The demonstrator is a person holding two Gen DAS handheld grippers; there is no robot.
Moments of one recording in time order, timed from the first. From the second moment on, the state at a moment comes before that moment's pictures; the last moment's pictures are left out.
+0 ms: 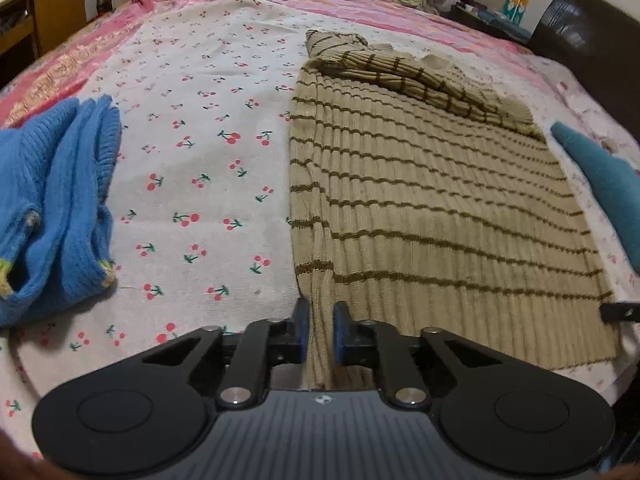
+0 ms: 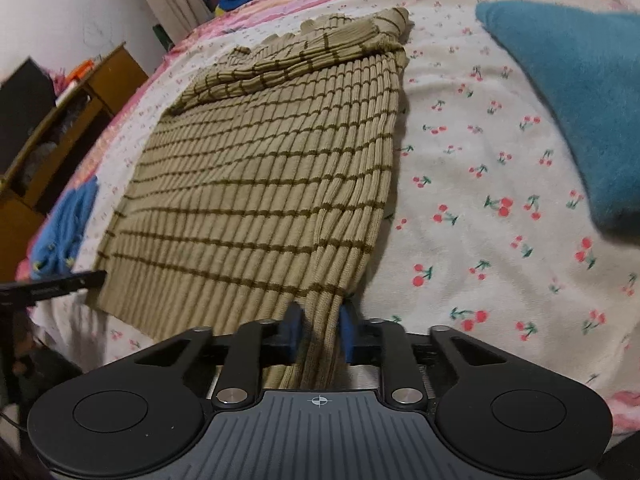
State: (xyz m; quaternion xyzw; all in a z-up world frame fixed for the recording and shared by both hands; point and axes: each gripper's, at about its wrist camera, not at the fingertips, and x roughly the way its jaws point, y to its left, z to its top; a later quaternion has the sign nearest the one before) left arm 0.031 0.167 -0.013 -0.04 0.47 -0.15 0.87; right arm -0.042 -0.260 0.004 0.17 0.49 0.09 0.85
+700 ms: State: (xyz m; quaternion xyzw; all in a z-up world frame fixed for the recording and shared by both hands) left arm 0.153 0.165 0.072 -0.26 0.33 -0.23 0.88; right arm 0.065 -0.306 0.096 0.35 0.30 0.12 0.88
